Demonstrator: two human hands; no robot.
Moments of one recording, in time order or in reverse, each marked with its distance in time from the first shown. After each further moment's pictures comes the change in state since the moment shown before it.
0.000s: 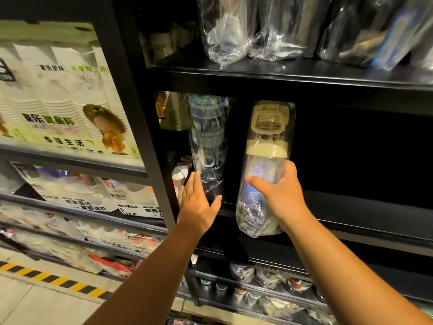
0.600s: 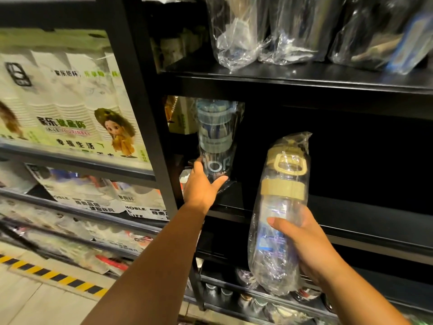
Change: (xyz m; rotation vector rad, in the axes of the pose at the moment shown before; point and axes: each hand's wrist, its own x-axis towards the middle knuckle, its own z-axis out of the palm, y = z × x) left_hand 0.054 0.007 -0.014 -0.266 0.038 -0.151; right_hand -0.050 0.033 -0.038 0.248 -0.225 0.292
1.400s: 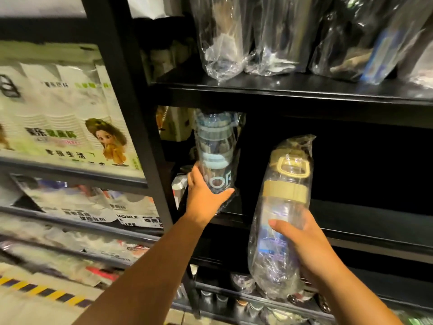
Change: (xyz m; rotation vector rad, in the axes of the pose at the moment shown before) left_hand -0.020 0.014 0.008 -0.170 -0.080 0.089; right_hand -0.013 -0.009 -0.007 -0.004 0.069 -0.036
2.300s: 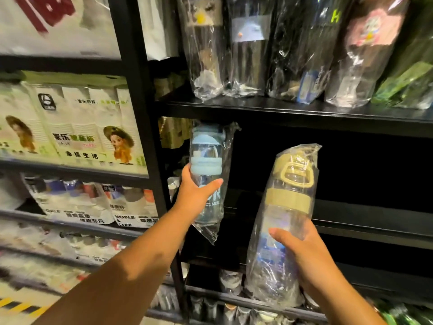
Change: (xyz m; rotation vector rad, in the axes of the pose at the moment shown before) left_hand -0.069 0.066 -0.035 -0.352 -0.084 -0.041; right_hand -0.102 -0.017 -0.026 -0.022 0.070 -0.108
